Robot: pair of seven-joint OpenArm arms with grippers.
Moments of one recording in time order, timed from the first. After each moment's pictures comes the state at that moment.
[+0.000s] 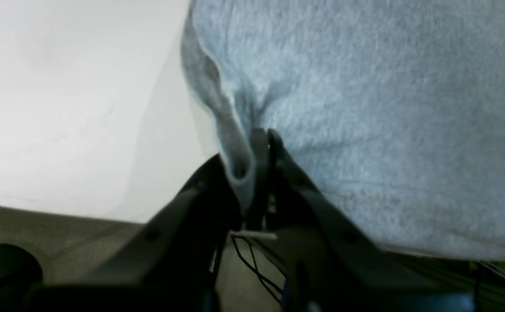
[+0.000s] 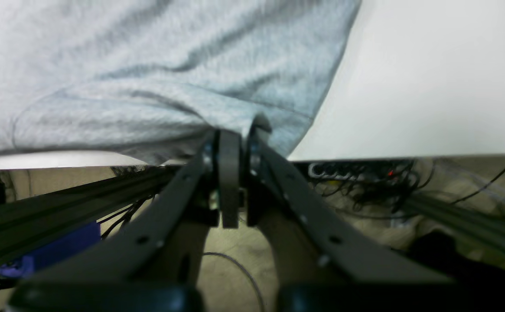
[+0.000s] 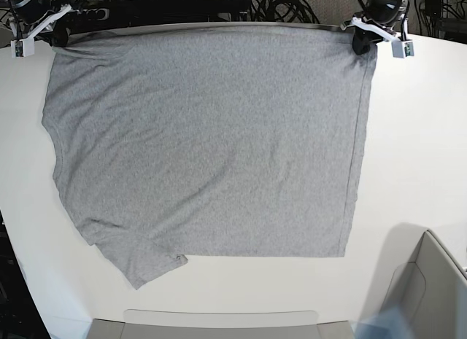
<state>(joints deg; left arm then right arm) 45.9 -9.1 -26.8 103.8 -42.0 -17.8 35.0 -37.0 5.9 57.1 115.0 43.8 44.4 -62.4</state>
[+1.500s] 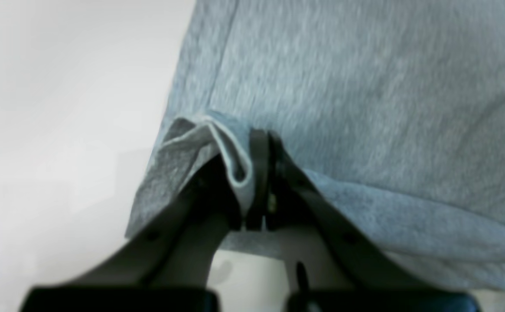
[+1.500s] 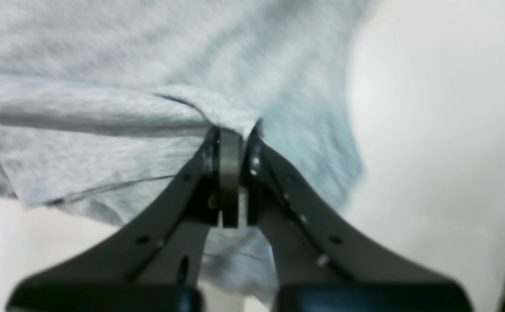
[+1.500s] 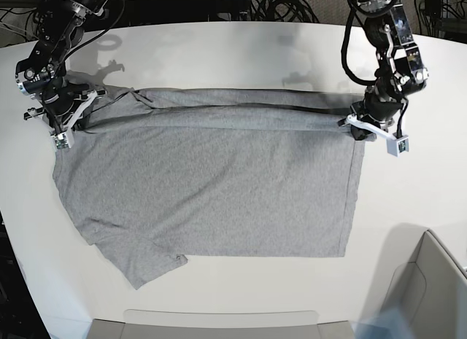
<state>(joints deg) 10.4 -8.7 -21.3 102.1 -29.3 -0.6 58.1 -6.1 6.2 35.2 102.1 2.2 44.5 -54.3</state>
